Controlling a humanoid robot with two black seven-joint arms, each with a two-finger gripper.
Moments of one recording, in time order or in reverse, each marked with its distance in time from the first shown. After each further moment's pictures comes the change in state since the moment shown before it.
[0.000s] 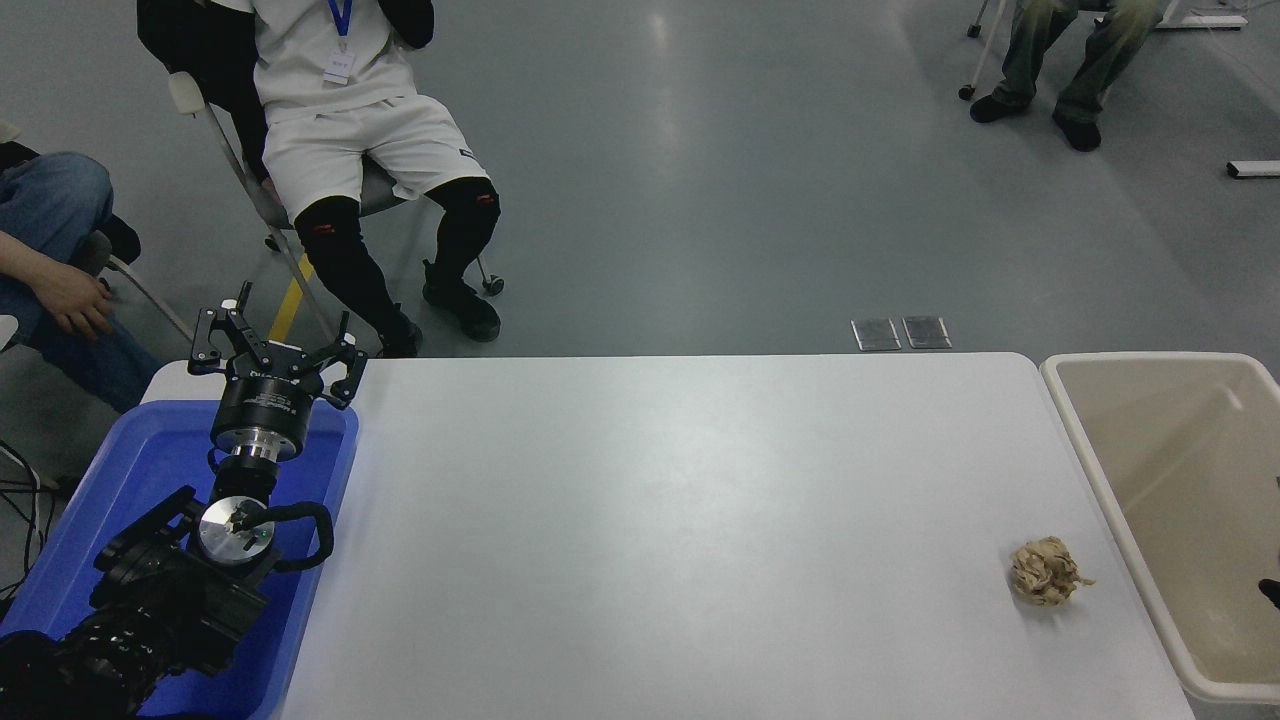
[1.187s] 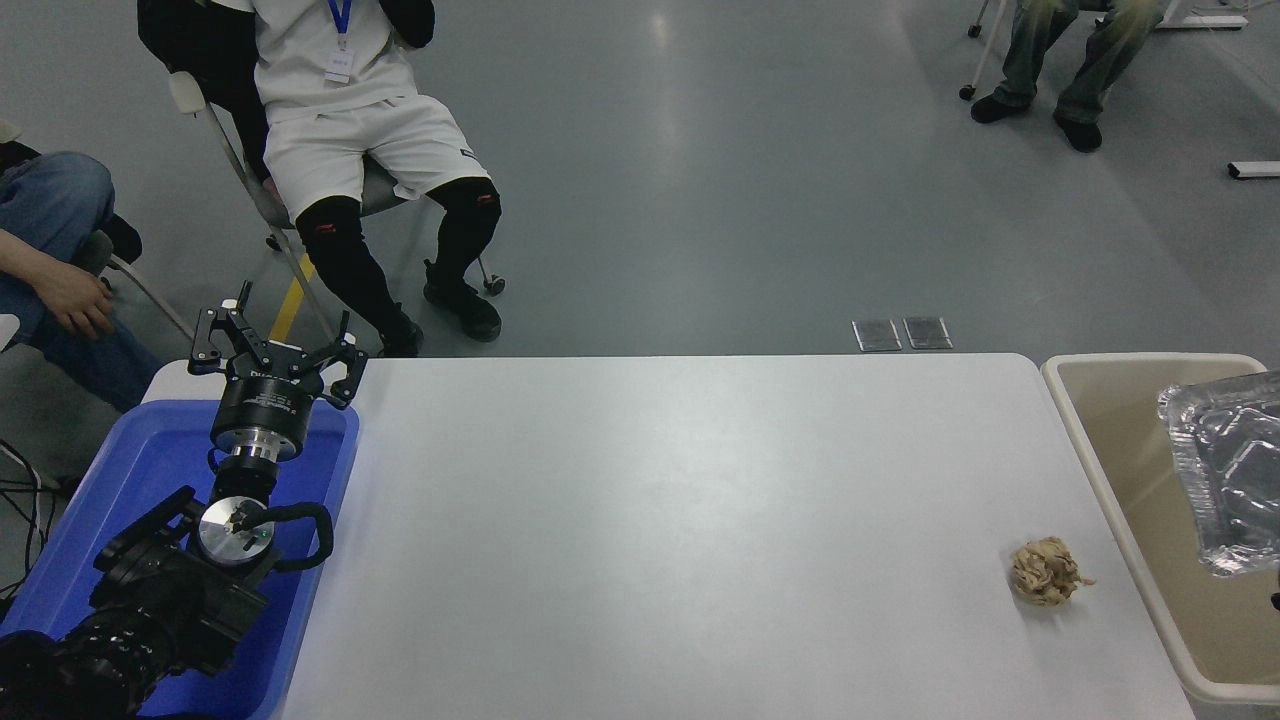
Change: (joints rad) left arm 0.000 0.000 0.000 0.000 -0.001 0.000 0.000; right arm -0.126 0.065 0.150 -0.157 0.076 0.083 0.004
